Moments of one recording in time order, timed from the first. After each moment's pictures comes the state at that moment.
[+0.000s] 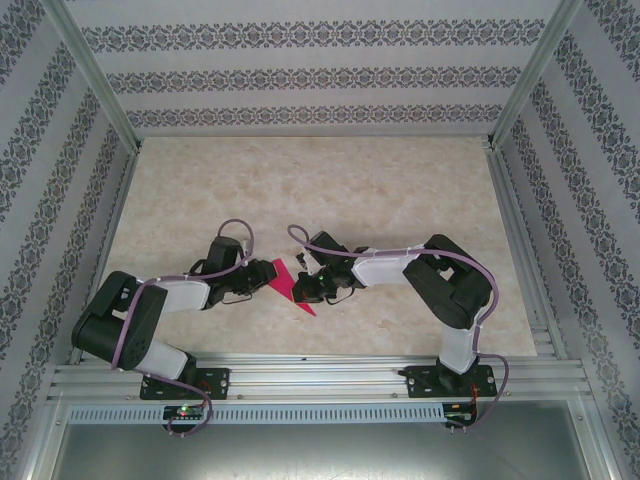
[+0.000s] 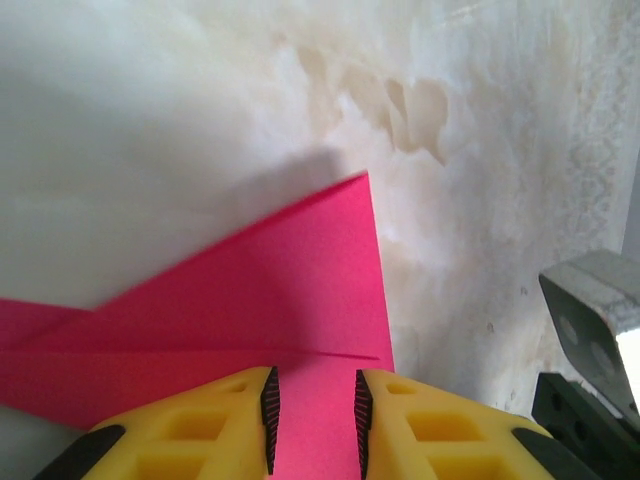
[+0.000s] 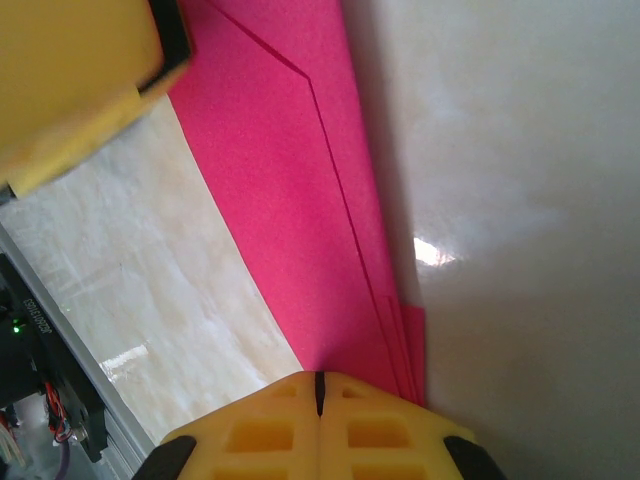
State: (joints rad) left arm -0.31 1.48 0.41 0.25 0.45 -0.85; right arm 0.83 1.88 0.95 -0.13 -0.55 0.73
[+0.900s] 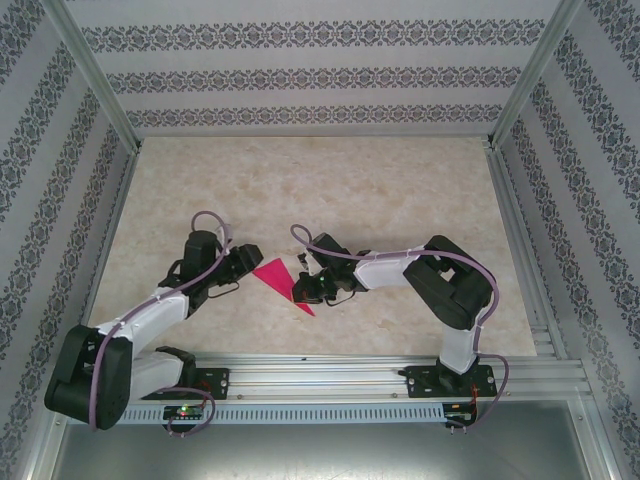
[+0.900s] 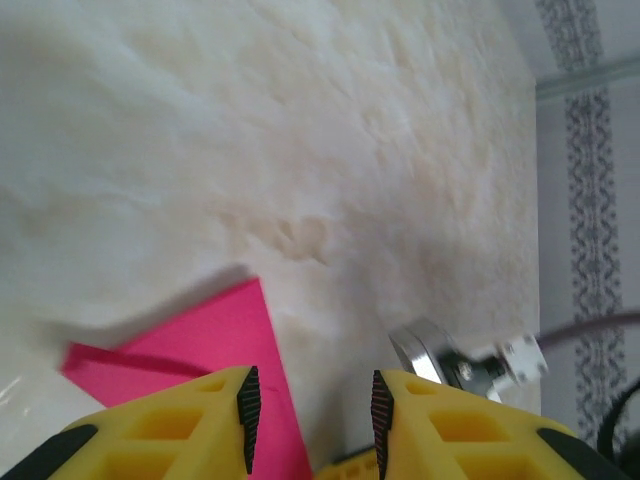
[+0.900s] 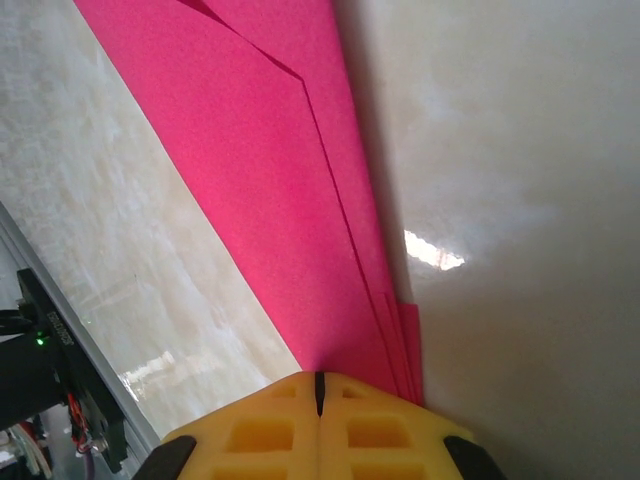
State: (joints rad) left arm -0.26 1.15 0.41 0.12 0.41 -0.86; right arm 0.83 1.87 0.91 -0.03 -0.56 0.81
